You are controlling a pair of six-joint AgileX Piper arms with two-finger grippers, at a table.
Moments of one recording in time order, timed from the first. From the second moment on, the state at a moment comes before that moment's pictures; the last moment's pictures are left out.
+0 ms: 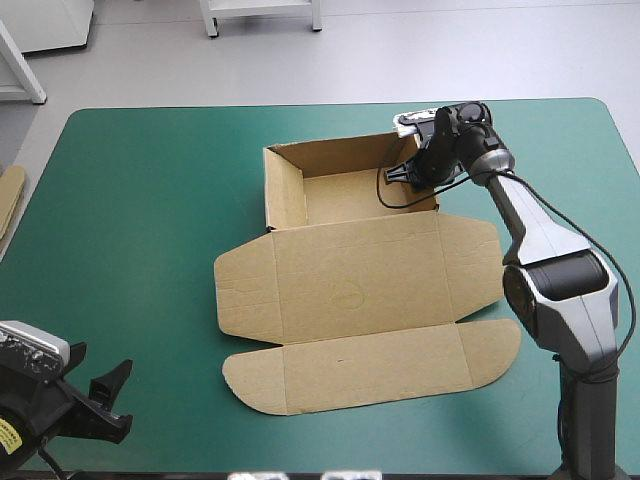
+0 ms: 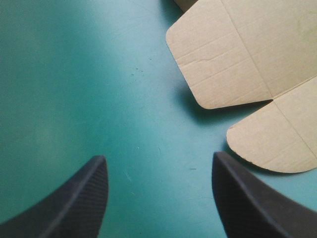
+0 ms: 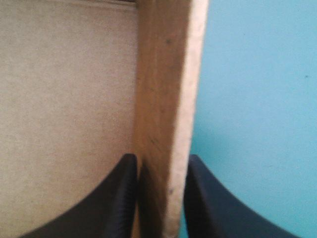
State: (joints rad) left arm -0.36 0.40 -0.83 0.07 1.15 0.04; right arm 0.27 2.19 -2.10 0.02 1.13 0.01
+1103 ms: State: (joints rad) left arm -0.36 0.40 -0.83 0.08 1.13 0.07; right arm -0.43 2.18 -2.08 -0.13 1.16 -0.17
